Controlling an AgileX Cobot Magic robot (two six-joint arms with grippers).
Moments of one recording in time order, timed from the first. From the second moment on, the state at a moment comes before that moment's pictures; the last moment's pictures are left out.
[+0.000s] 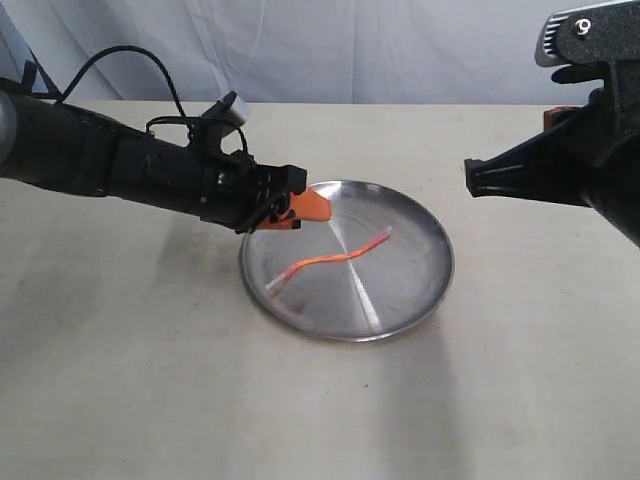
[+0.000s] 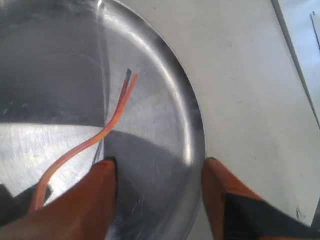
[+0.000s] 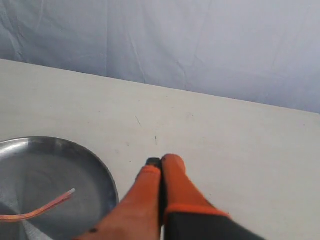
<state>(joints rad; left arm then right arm) -0.40 1.91 -1.03 -1.59 0.70 1.18 0.77 1.12 -0.64 1.75 -0.86 -1.62</state>
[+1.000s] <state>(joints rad) -0.23 0.91 -0.69 -1.33 0.50 1.26 0.77 1.12 -0.57 1.75 -0.19 -1.76</state>
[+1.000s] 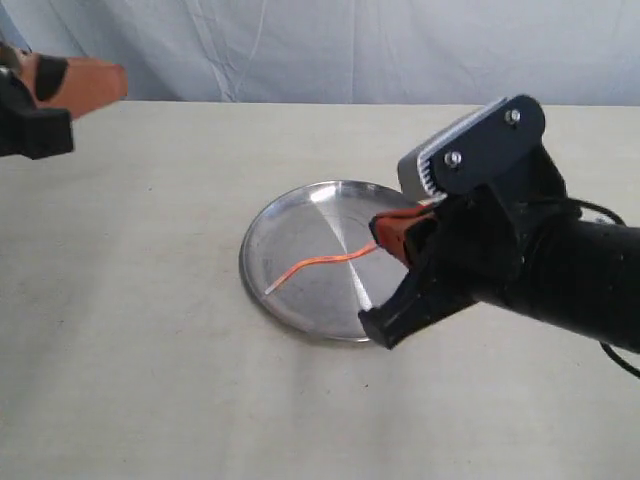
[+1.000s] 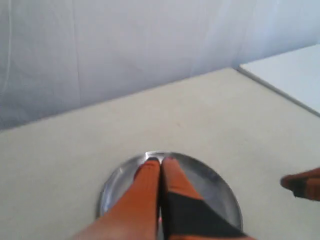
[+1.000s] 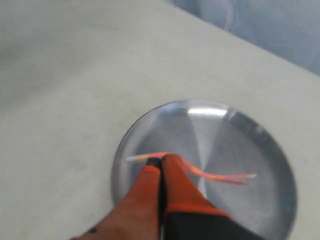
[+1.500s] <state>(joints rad) -0.23 0.73 -0.69 -1.28 0.57 1.26 0.54 1.12 -0.86 1.75 -1.09 -2.05</state>
